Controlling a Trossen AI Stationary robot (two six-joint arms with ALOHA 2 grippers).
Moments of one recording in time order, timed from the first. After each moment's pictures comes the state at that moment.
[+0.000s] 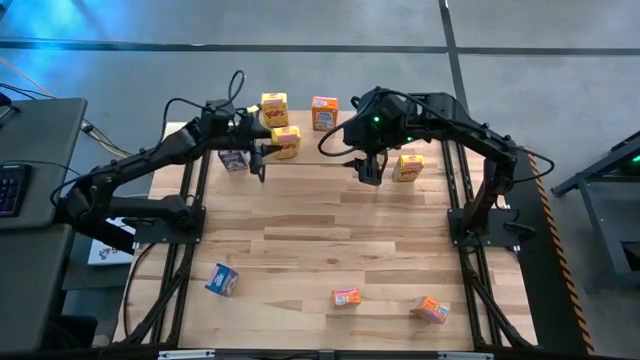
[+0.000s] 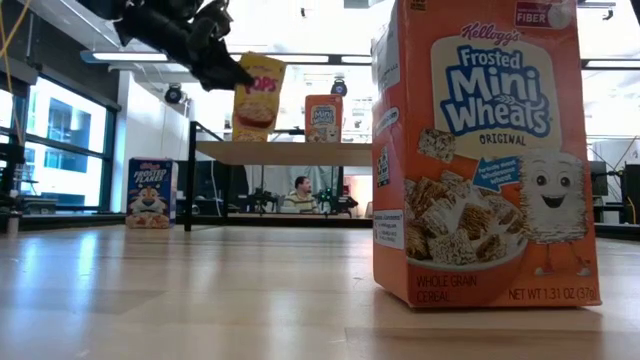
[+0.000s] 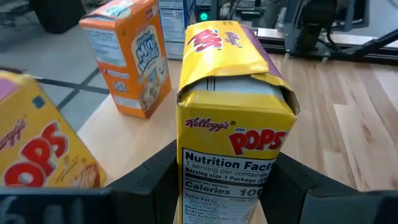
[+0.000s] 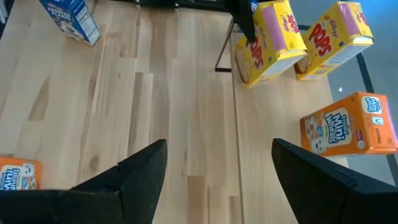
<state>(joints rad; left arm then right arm) 0.69 1.08 0.84 -0.21 0.38 0.24 -0.16 1.78 2.31 -1.37 0.00 -0.22</state>
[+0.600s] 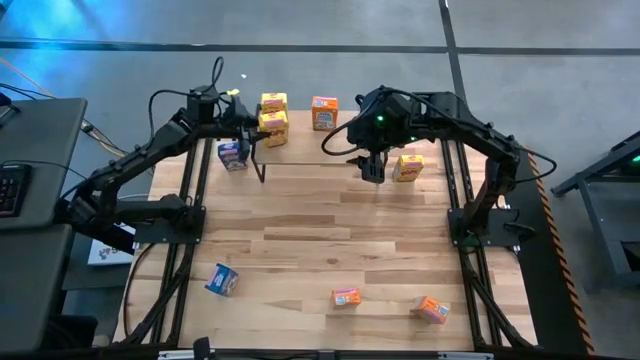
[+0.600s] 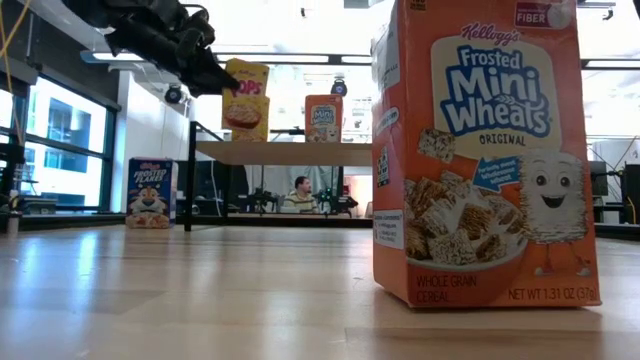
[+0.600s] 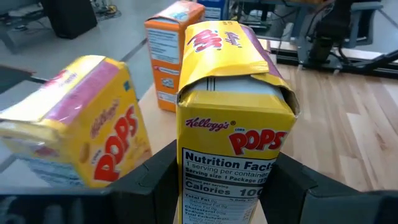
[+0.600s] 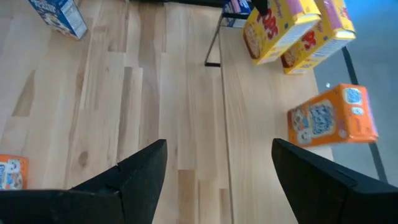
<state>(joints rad) 0.93 1.08 0.84 -0.20 0.58 0.30 -0.16 1.76 2.31 -1.39 0.05 -0.23</state>
